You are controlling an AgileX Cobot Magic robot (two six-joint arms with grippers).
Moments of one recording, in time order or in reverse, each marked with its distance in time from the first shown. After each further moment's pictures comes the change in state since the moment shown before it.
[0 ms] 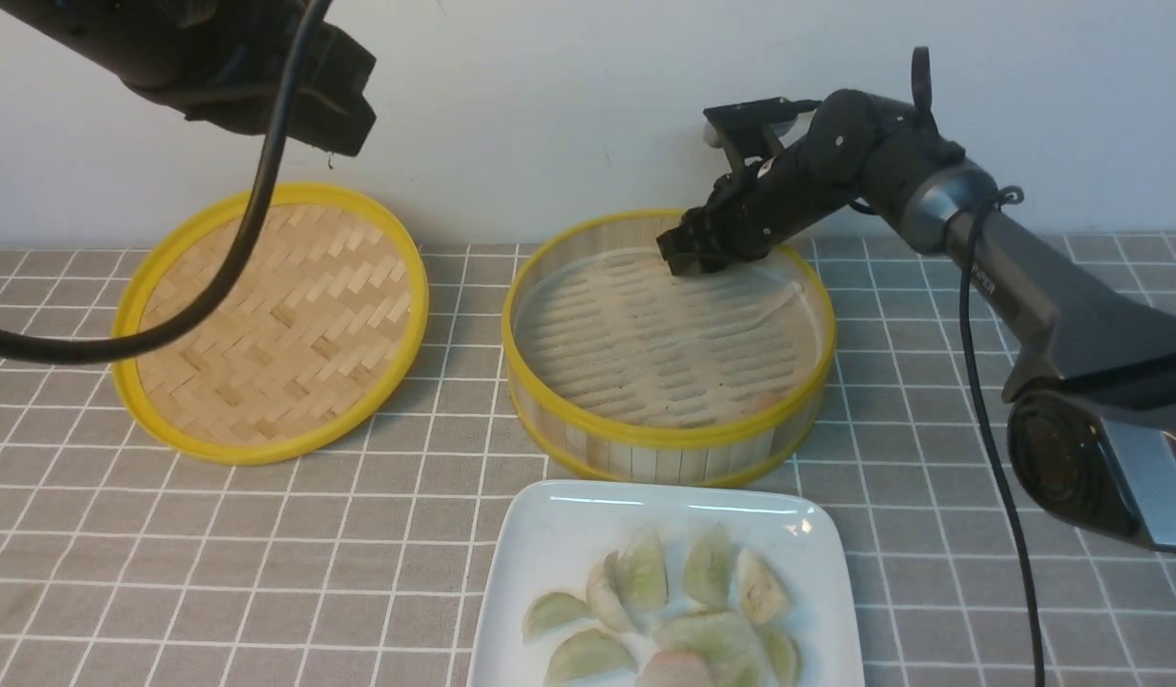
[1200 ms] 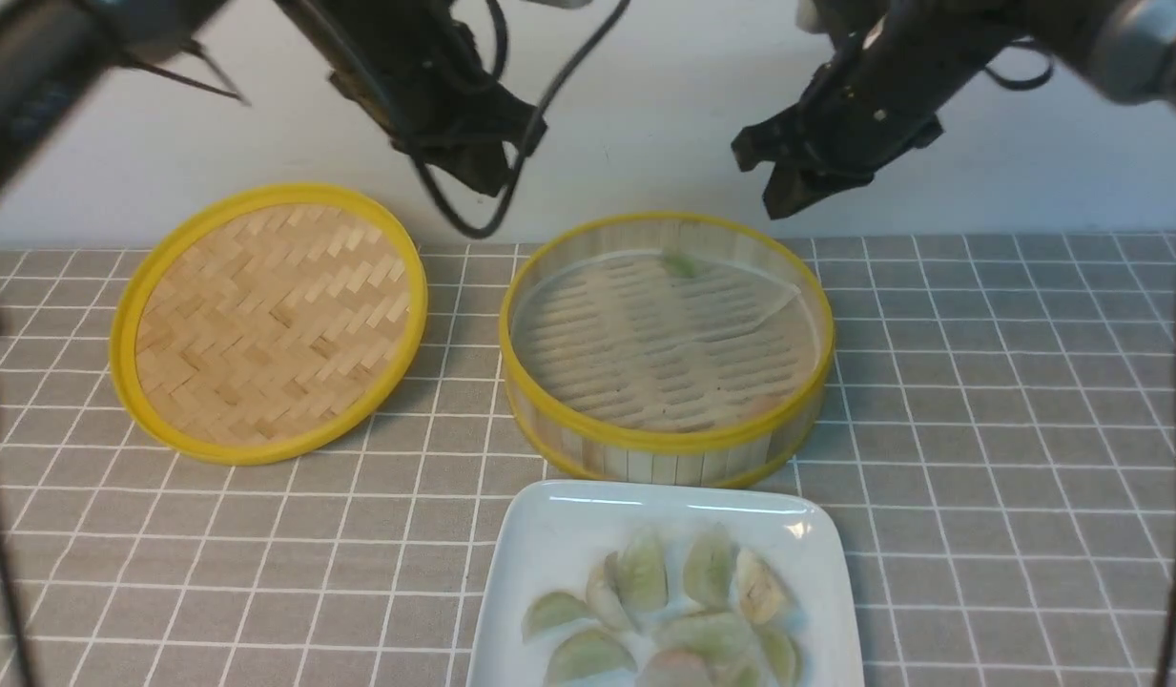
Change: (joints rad) right arm -0.002 -0.454 0.372 -0.142 0.196 0.207; left arm 0.000 0.517 -0.347 0.021 -0.003 0.020
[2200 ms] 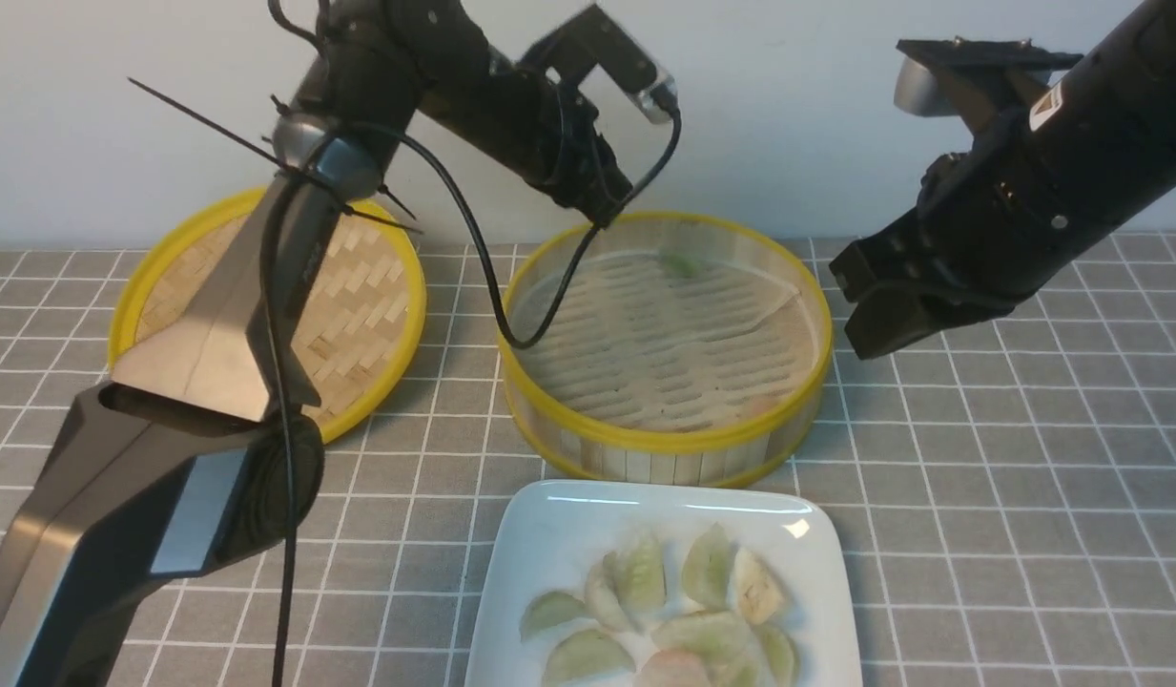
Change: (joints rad) right arm 0.061 -0.659 0.748 0.060 0.023 0.003; left arm -0.002 0.764 -0.881 -0.268 -0.001 0.537
